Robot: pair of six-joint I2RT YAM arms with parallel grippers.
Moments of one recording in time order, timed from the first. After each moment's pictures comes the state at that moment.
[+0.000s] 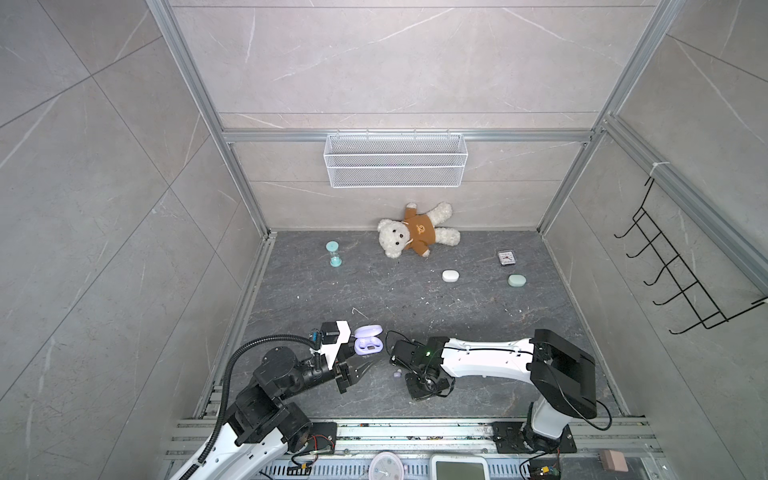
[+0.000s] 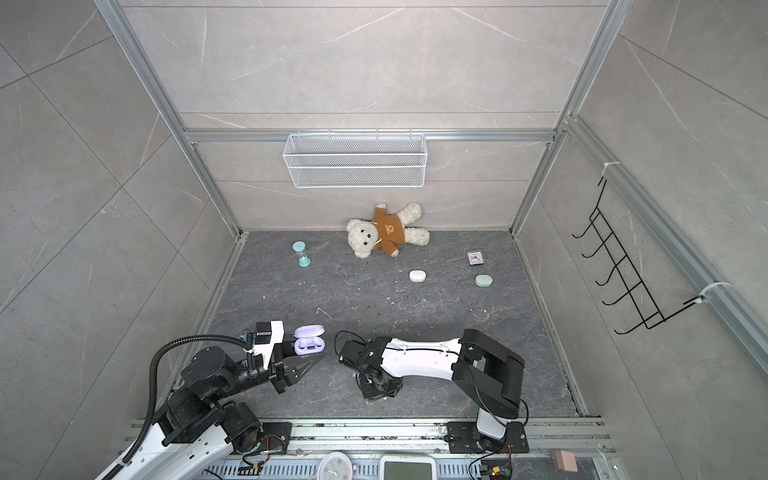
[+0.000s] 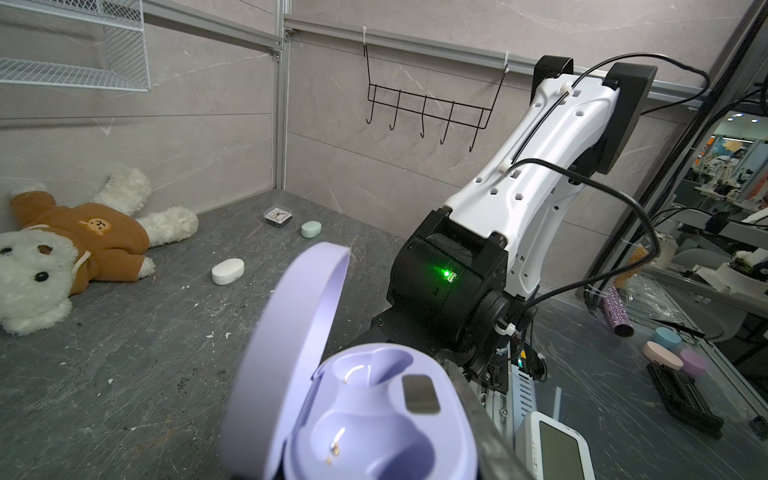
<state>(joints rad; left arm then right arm) -0.77 0.34 0.51 -0.17 0.45 -0.18 1.15 1.73 1.04 -0.82 -0.05 0.84</state>
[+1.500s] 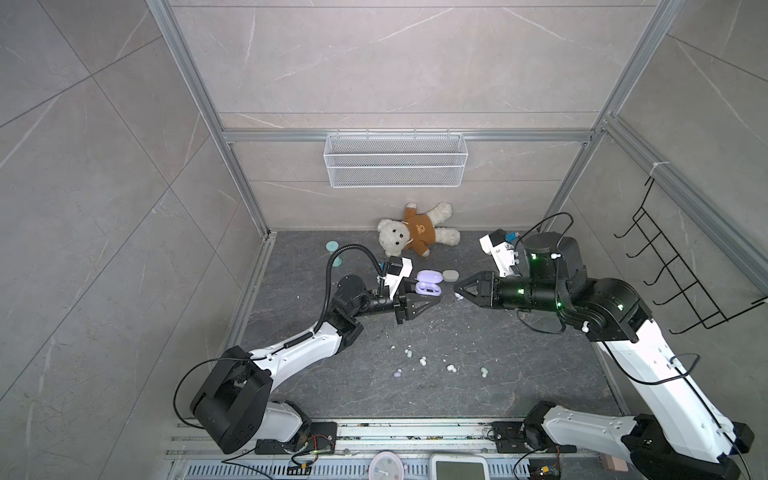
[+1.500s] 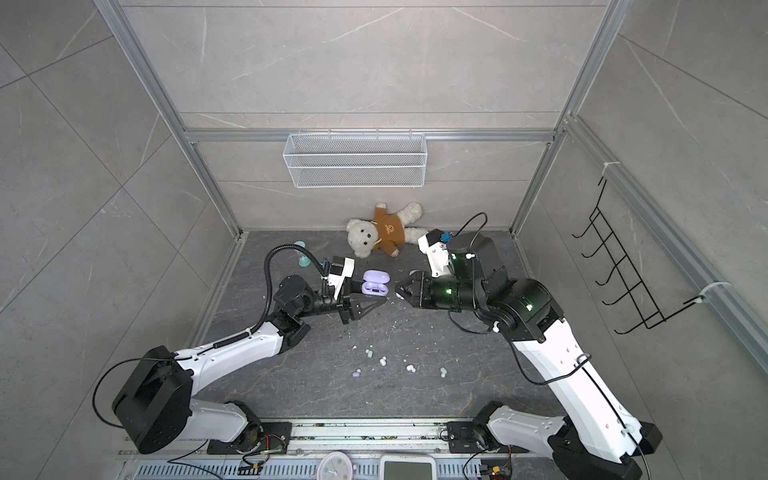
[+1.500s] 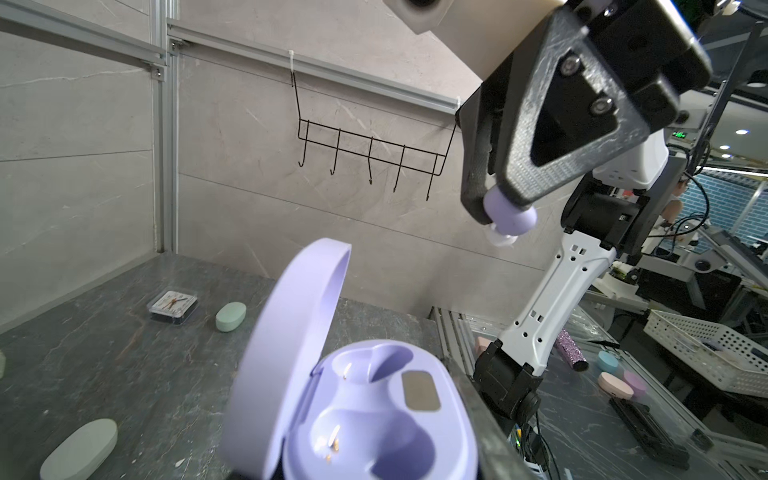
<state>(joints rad) -0.70 1.40 0.80 0.84 0.85 -0.38 0.65 1.18 1.66 -1.06 -0.32 0.65</state>
